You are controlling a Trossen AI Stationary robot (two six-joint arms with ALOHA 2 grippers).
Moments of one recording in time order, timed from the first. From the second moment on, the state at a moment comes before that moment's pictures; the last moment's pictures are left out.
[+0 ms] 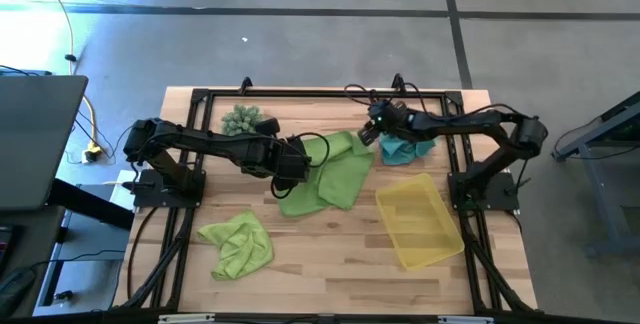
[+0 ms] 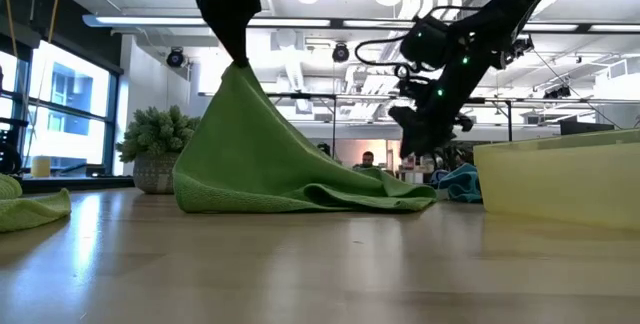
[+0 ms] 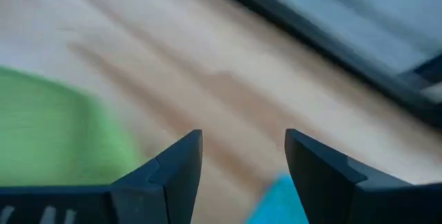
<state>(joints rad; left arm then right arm) 0.01 1.67 1.48 -1.25 -0.64 -0.35 -0.46 1.54 0.79 -0.10 0.32 0.28</state>
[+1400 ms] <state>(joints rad) 0.01 1.67 1.48 -1.26 -0.63 -0.36 -0.55 1.66 0.86 -0.11 0.31 0.20</state>
